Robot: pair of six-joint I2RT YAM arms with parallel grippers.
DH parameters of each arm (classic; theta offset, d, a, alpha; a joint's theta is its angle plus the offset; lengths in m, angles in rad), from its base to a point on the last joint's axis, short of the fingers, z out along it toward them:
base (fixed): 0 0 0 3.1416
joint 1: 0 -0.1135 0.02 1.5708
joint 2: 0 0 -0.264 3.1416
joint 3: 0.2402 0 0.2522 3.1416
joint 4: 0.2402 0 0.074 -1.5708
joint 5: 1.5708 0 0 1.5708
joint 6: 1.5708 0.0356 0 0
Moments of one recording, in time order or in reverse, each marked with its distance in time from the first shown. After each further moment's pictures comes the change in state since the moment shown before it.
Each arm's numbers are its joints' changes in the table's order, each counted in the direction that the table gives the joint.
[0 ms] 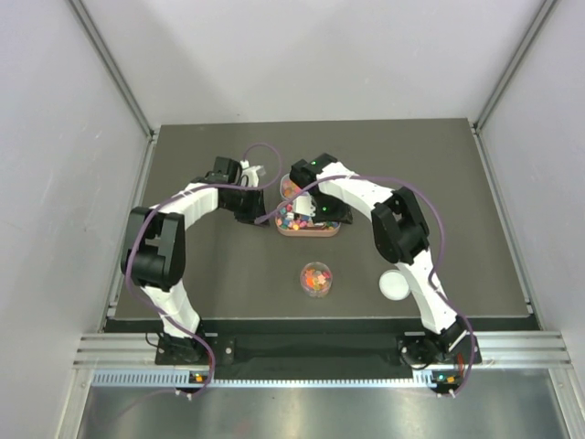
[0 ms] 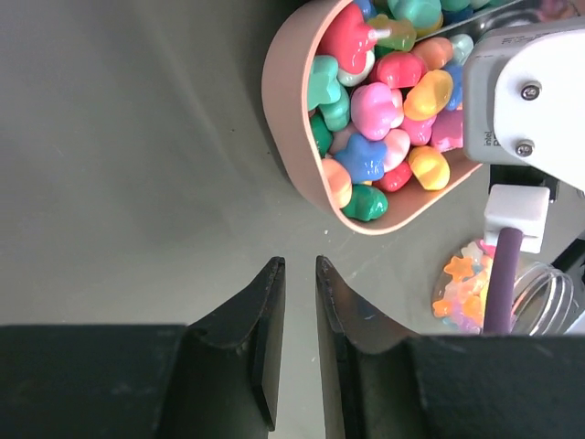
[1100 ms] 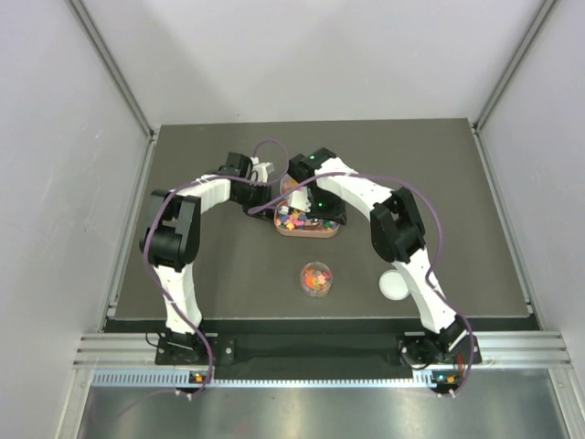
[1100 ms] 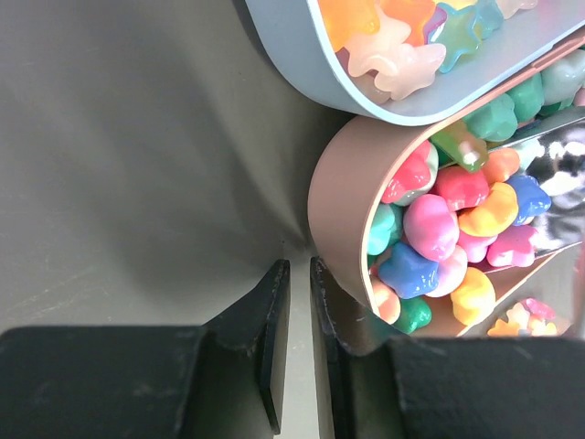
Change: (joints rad) left arm 0.030 0.212 0.153 -0.032 -0.034 0.022; right arm 0.002 0.045 0.113 0.068 -0.117 0.066
